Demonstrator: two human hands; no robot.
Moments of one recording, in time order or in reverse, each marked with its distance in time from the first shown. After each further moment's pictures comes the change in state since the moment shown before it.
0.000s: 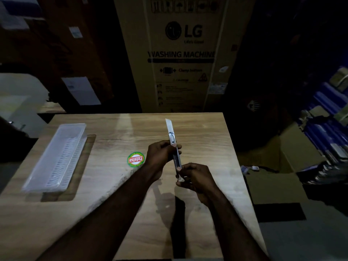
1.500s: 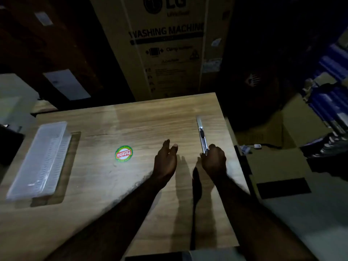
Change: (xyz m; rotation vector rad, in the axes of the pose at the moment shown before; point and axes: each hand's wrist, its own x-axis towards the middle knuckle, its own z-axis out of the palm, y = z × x) left_hand 0.010 -0.066 0.049 0.541 0.084 0.031; right_hand 0.108 0.039 -0.092 -0.975 0.524 -0.207
